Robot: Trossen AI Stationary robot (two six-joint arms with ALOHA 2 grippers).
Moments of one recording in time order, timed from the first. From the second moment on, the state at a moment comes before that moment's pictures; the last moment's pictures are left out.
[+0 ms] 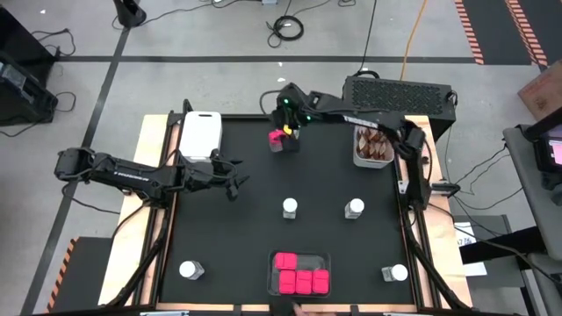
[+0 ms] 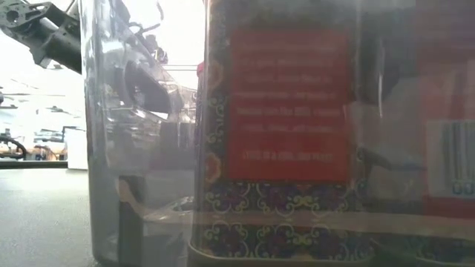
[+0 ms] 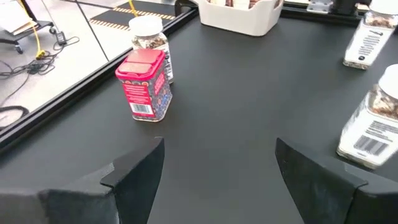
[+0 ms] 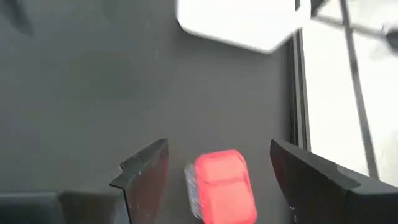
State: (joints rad) left arm 0.04 1.06 0.33 0.31 -0.37 -0.15; right arm -0.46 2.01 1.79 -0.60 -0.24 -0.55
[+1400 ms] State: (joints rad) left arm 0.07 1.06 0.33 0.27 -0.37 -0.15; right arm -0.50 2.40 2.29 -1.09 -0.18 -0.60
